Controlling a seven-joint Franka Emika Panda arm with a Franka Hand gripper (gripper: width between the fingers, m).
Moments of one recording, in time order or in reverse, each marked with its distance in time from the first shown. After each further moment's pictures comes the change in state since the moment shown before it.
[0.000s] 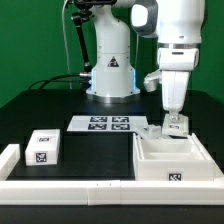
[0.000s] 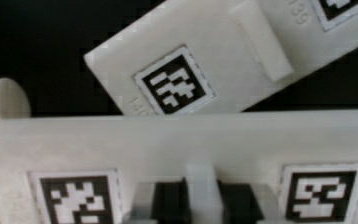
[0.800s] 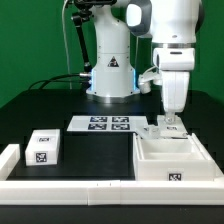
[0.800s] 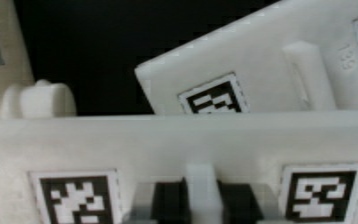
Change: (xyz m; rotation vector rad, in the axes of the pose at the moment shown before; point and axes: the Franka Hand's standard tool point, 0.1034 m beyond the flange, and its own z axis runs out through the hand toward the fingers) arm -0.009 0.015 -0.001 -0.010 0.004 -0.135
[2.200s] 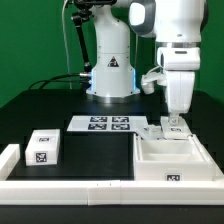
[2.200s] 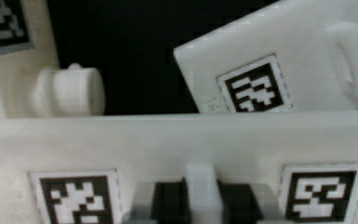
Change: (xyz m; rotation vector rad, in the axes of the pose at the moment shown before) arm 0.006 0.016 -0.001 -0.003 -0.001 0.003
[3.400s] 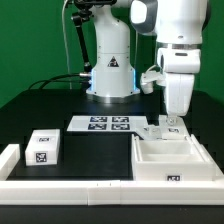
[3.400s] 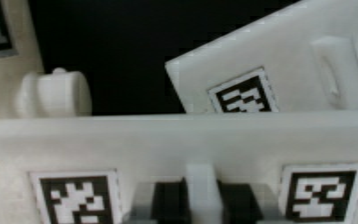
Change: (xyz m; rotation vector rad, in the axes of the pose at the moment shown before) arm -0.003 0.000 -0.001 0.041 -0.030 0.001
